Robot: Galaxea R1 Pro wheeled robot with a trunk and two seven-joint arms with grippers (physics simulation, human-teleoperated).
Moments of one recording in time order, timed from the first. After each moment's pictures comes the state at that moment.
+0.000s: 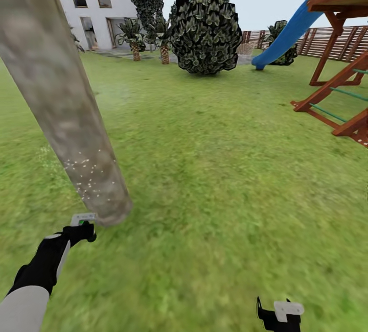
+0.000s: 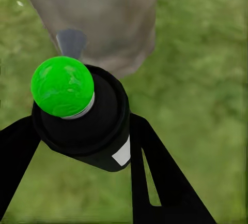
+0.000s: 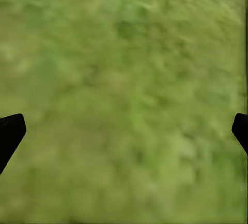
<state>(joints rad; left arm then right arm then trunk) -0.62 0.17 0.37 -0.81 -0.23 0.36 -0.25 -0.40 -0.07 -0.29 -0.06 0.38 -0.70 -0.23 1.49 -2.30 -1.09</state>
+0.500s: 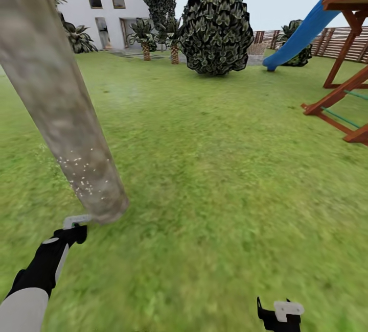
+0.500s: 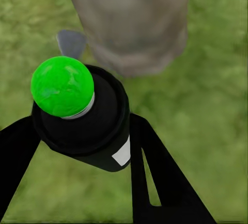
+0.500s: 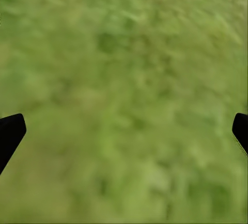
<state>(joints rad) -0.61 0.16 0.41 -0.77 -0.23 0.29 -0.11 -0.40 -0.07 -0.29 -0.06 0.38 -0.70 -0.23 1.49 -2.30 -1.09</state>
